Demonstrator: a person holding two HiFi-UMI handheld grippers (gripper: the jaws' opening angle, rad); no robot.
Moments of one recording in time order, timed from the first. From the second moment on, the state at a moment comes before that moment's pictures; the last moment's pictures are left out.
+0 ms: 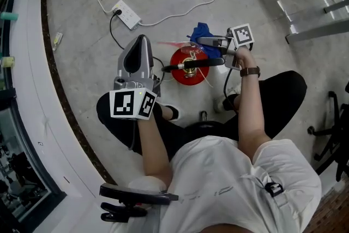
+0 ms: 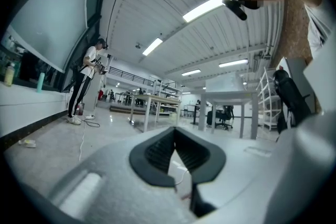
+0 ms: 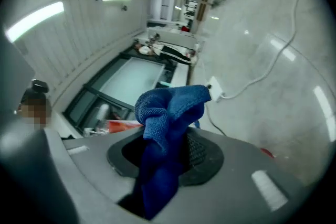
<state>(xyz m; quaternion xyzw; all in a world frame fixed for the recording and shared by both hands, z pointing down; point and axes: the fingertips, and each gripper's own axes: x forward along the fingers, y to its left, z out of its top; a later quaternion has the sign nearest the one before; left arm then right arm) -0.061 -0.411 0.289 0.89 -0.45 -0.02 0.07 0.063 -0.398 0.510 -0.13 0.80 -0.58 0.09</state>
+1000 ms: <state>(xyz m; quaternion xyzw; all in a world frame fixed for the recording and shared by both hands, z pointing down) -0.067 -0.437 0.297 0.89 -0.44 -0.01 0.07 0.091 -0.455 0.499 -0.17 0.81 -0.54 0.15</state>
